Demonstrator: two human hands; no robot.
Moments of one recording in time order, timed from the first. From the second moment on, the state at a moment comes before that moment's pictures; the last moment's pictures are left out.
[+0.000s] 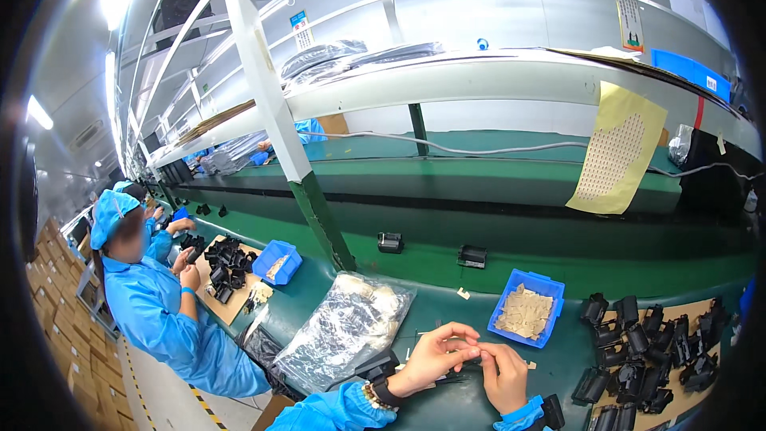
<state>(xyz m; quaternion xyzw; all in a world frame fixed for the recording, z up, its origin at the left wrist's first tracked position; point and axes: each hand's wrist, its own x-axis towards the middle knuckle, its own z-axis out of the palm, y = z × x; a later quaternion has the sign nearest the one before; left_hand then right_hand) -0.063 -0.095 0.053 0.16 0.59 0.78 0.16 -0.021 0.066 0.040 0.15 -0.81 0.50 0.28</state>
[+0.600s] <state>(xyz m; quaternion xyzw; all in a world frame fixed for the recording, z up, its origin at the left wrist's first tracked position) 0.031 -0.070 0.096 0.14 0.54 0.82 0.09 0.076 0.073 0.079 0.14 -0.74 0.55 0.37</state>
